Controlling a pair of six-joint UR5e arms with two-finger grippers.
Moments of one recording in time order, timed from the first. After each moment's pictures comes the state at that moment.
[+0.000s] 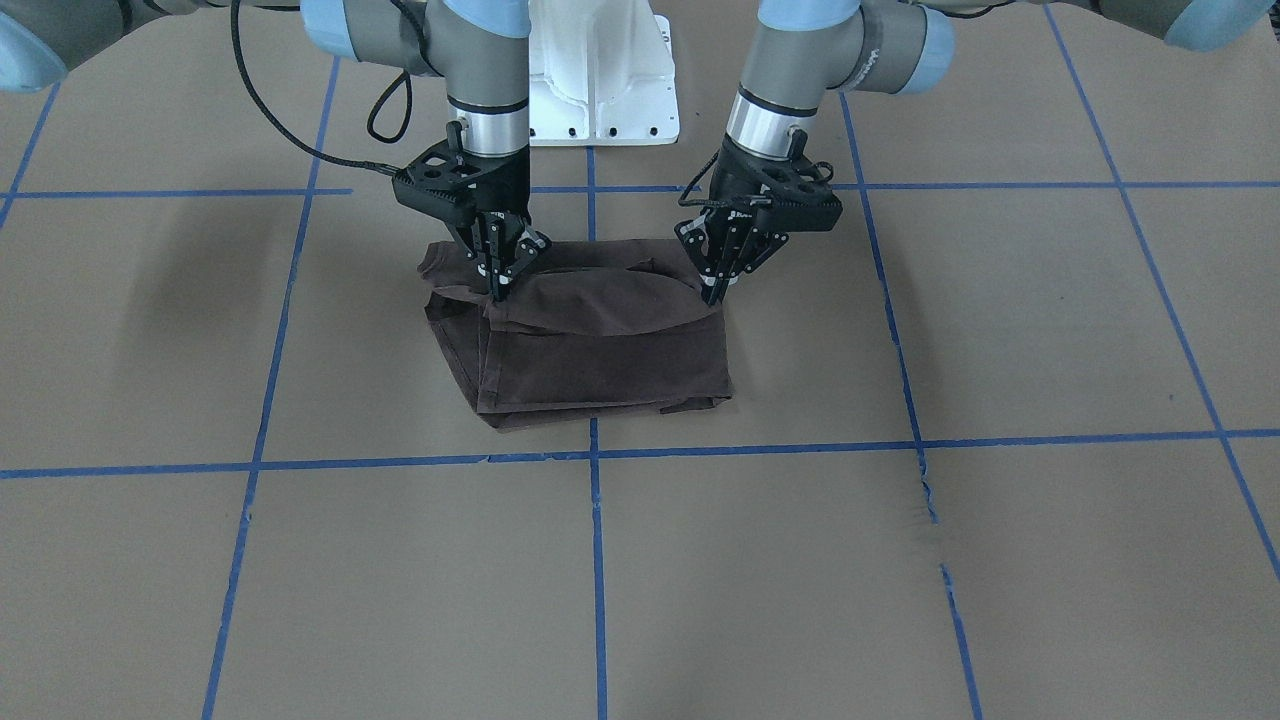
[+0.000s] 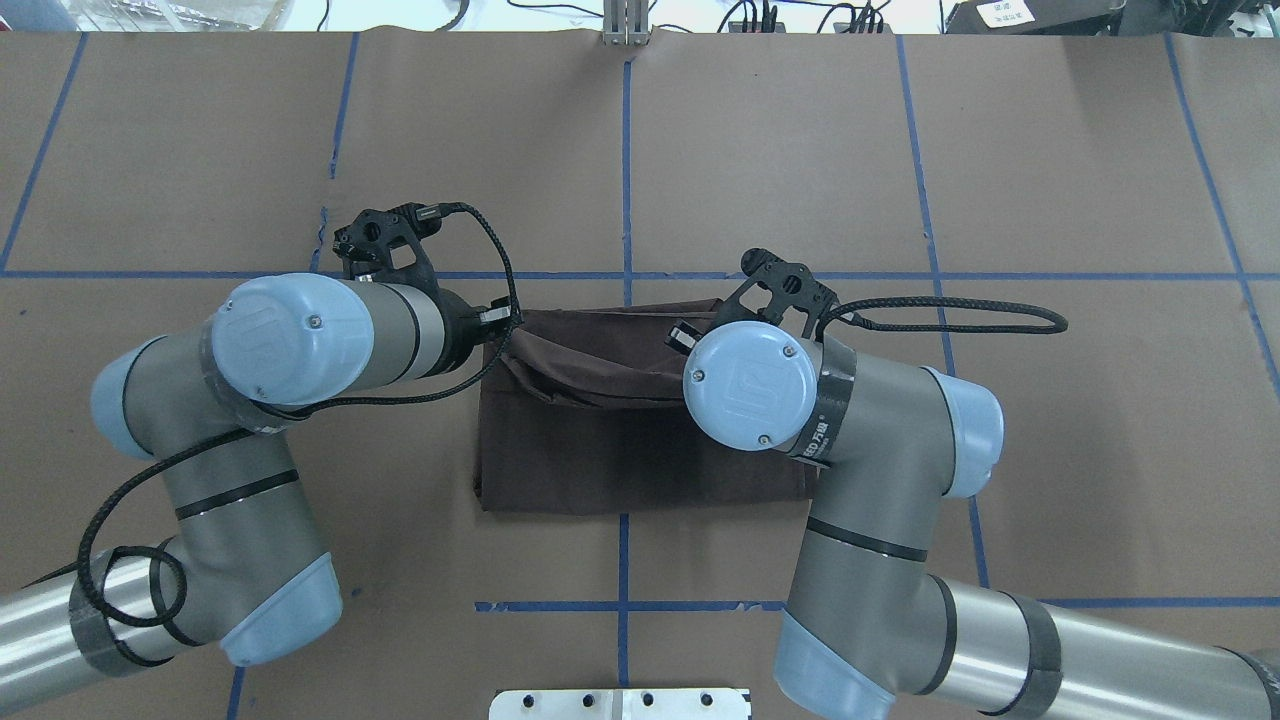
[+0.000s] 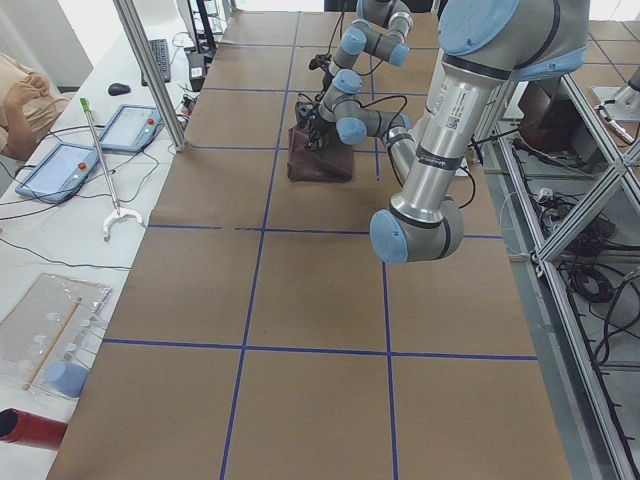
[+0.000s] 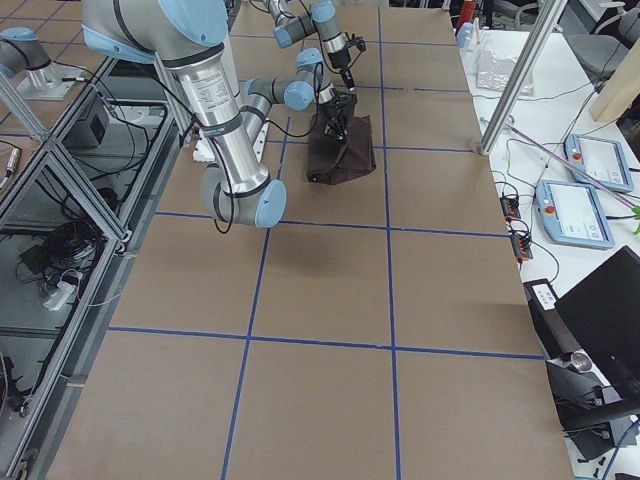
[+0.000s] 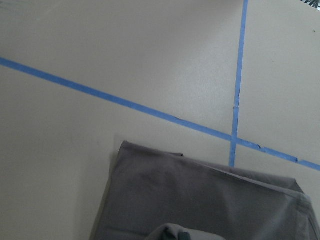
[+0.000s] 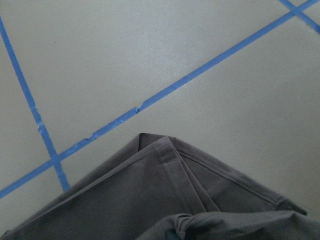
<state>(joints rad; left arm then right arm) -0.51 -2.05 -1.85 -1.88 -1.57 -1.52 0.40 -0.95 1.82 -1.67 1.43 1.87</state>
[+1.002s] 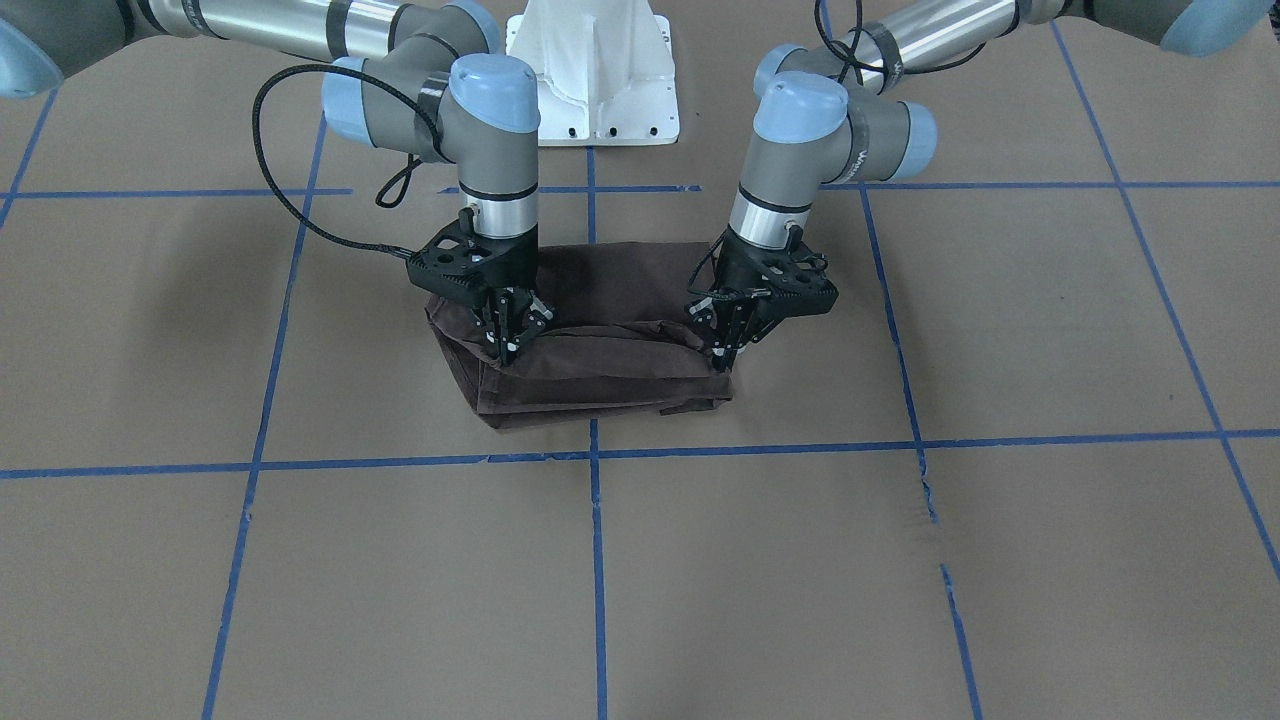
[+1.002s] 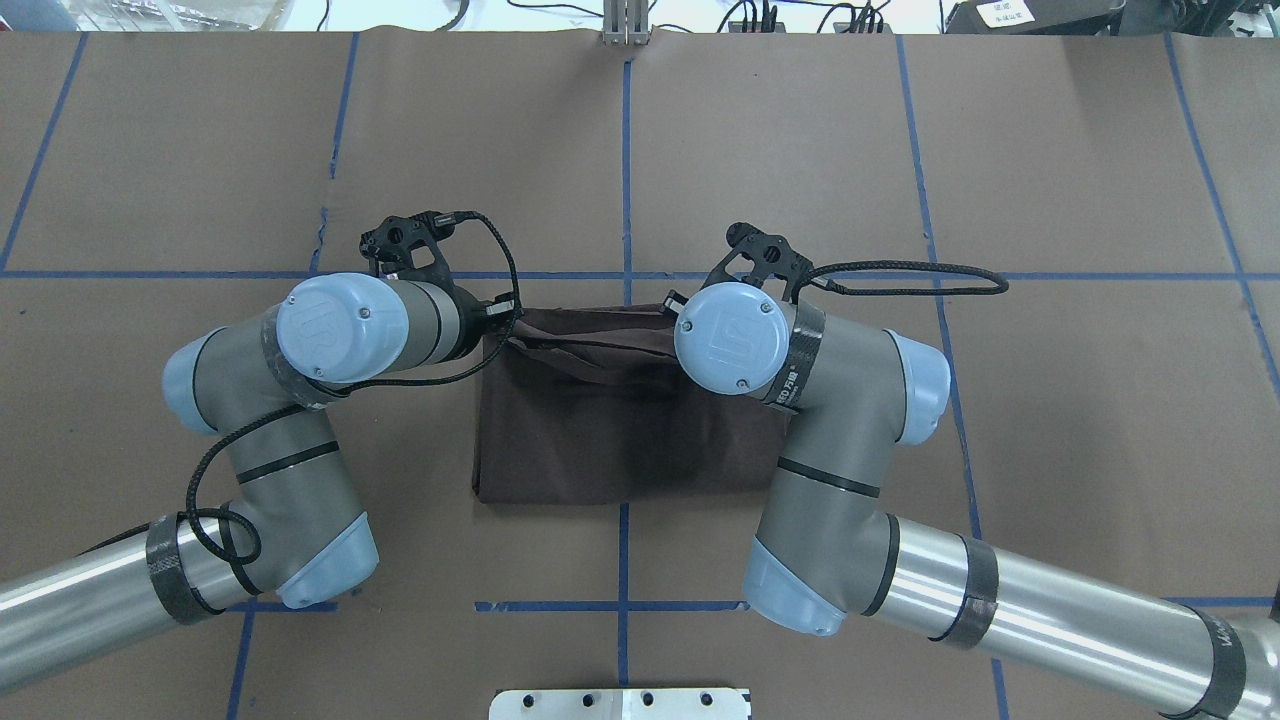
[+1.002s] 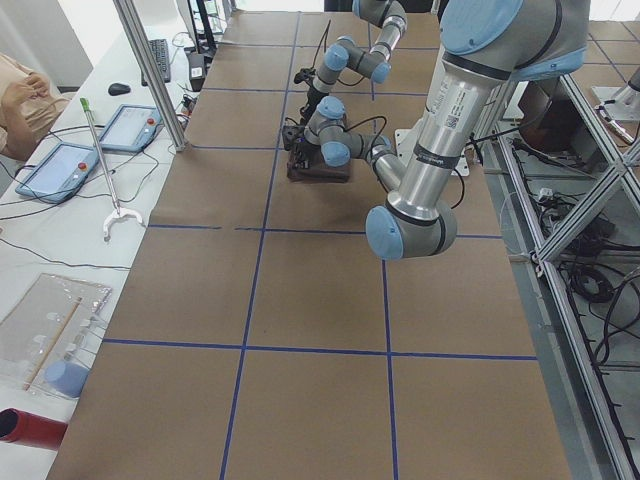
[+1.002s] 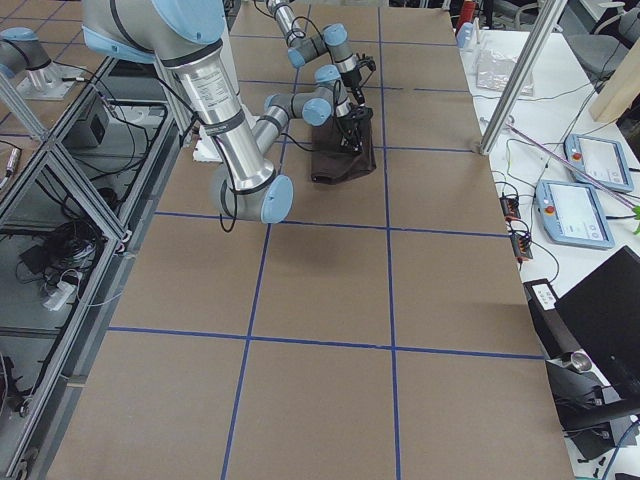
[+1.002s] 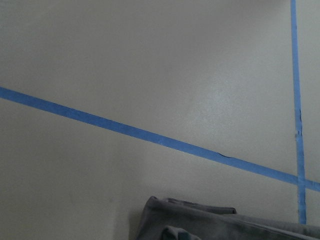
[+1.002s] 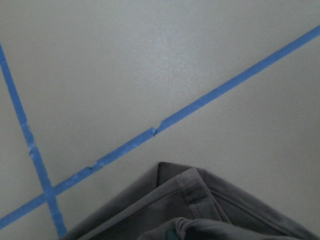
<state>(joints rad) -0.53 -2.08 -1.64 -2.03 -1.57 -1.51 0.45 -0.92 1.64 -1.53 1.45 1.79</state>
